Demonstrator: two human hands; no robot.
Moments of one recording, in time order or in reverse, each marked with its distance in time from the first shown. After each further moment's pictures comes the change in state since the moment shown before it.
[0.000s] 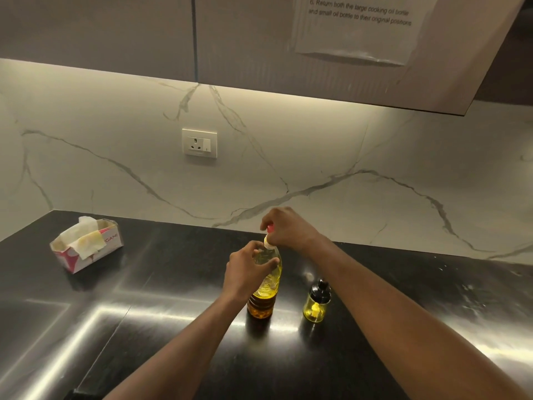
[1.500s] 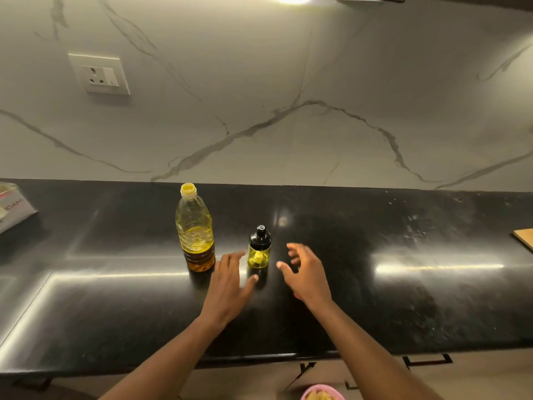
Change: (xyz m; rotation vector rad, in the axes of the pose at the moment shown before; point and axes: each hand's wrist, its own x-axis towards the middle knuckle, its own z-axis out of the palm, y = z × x) left_hand -0.095 -0.042 0.157 0.243 -0.213 0.172; right_hand -0.204 0.181 0.151 0.415 0.254 0.531
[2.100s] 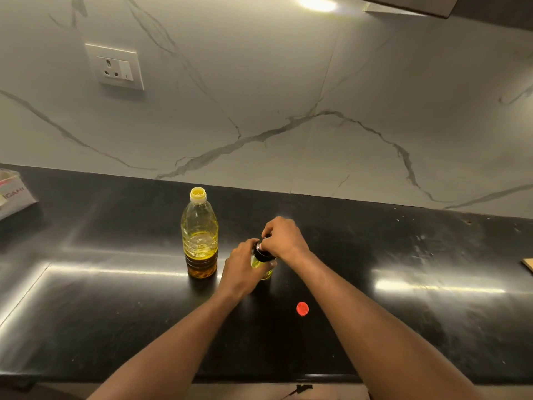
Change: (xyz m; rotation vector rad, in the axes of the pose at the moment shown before) left_hand 0.069 0.014 0.006 -0.258 -0.022 -0.181; right_hand 0.095 -0.102 0.000 -0.284 -0.266 0.005
